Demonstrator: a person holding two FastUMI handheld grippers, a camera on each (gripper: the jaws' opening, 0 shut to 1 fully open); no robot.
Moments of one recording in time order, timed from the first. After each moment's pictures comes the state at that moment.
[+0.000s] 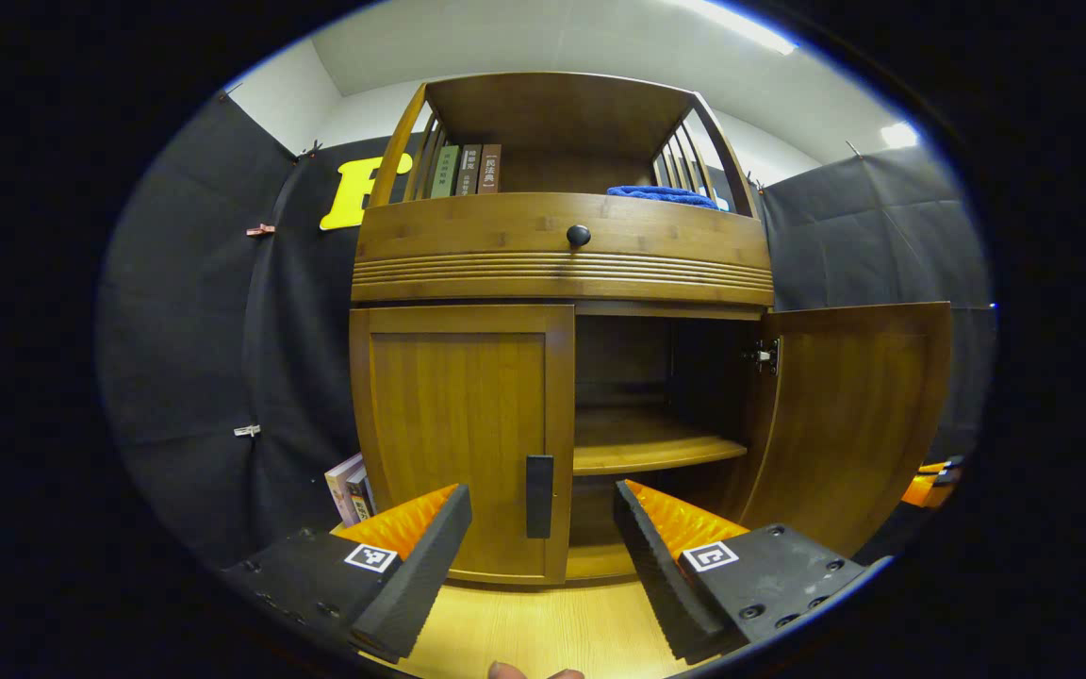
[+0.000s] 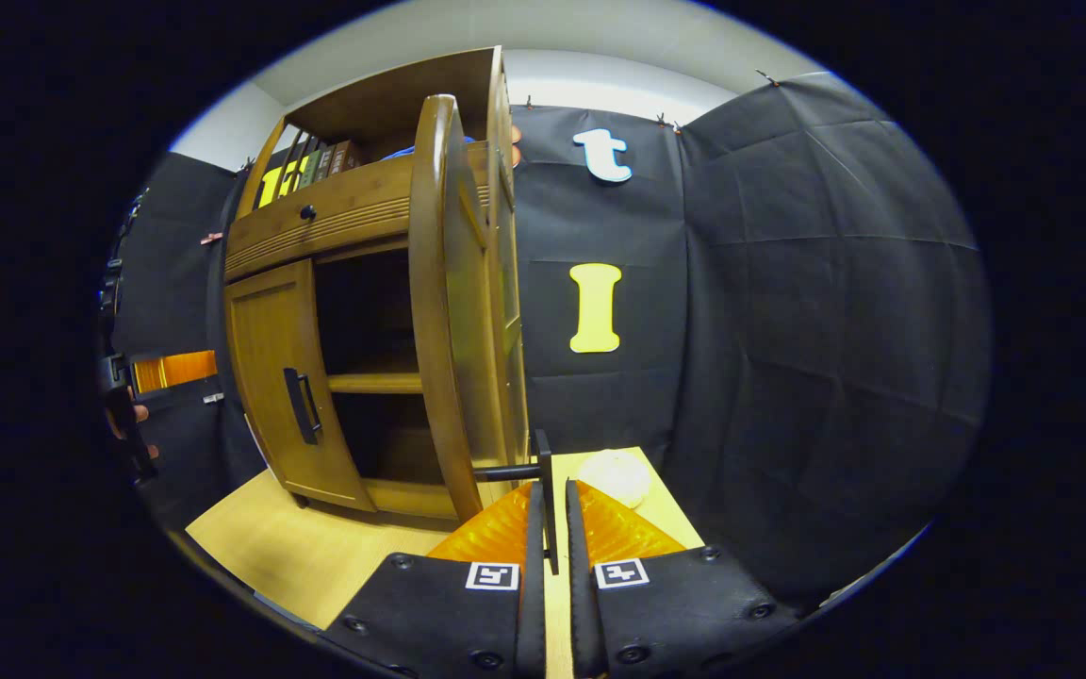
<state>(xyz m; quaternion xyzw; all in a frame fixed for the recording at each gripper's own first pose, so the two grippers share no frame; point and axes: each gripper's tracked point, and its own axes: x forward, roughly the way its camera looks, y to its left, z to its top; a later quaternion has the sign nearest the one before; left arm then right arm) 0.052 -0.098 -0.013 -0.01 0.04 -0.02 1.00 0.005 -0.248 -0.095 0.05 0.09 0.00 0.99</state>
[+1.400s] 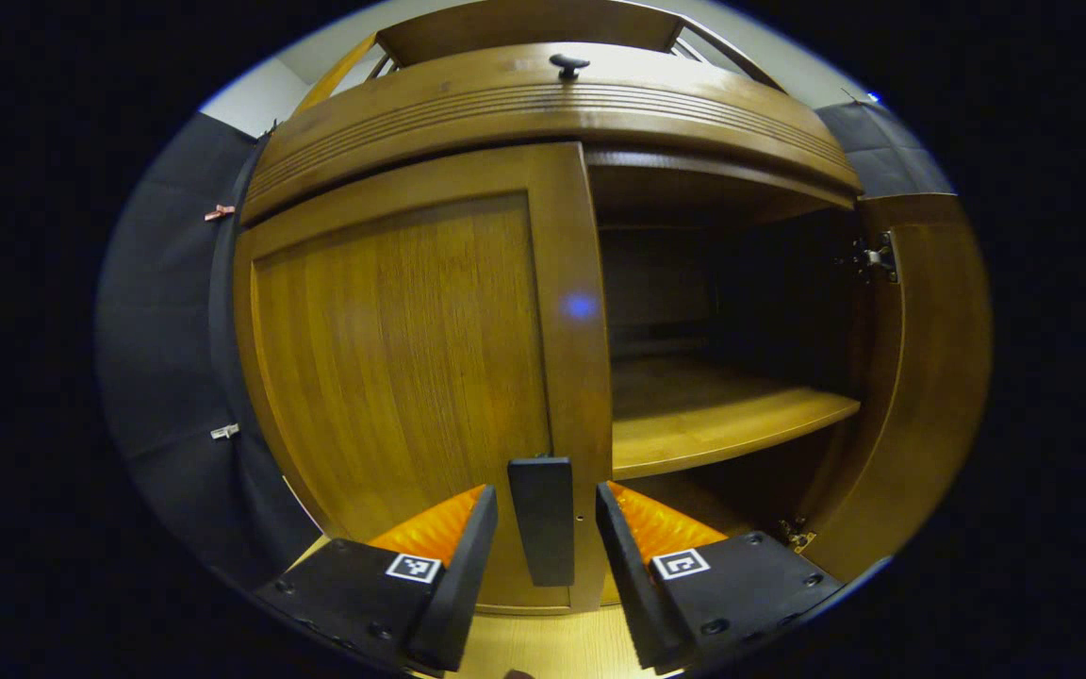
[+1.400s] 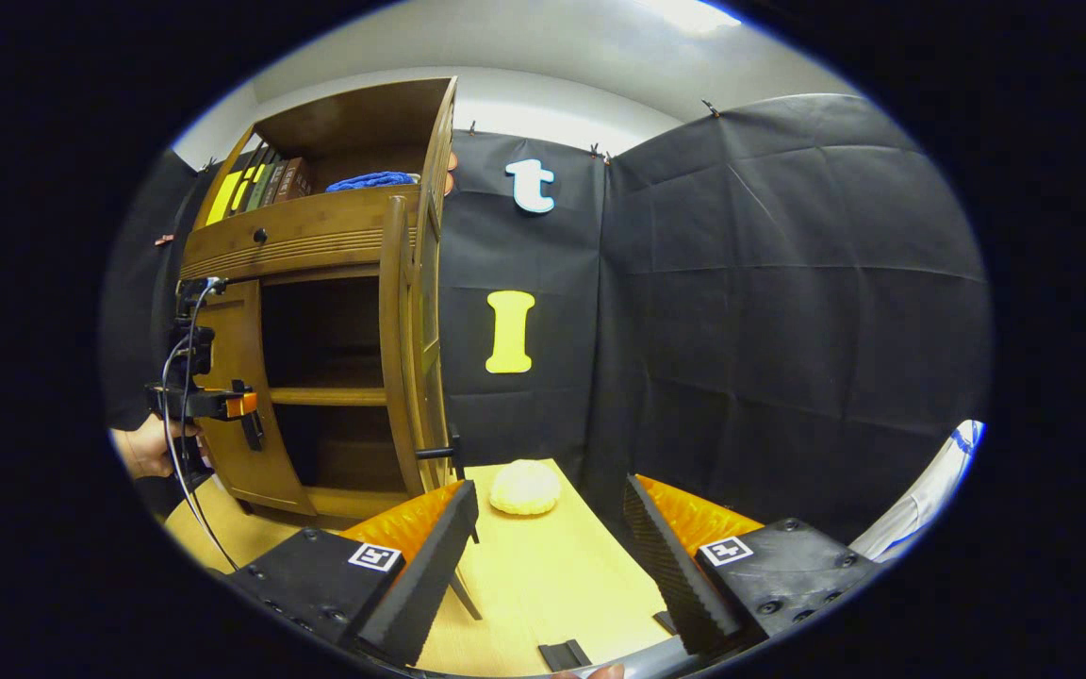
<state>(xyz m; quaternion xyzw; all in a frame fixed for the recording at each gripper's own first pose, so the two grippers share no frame) 0.215 -0.092 -0.106 0.03 0.11 0.00 0.99 -0.073 -0.305 -0.069 0.01 0.06 -0.12 0.99</state>
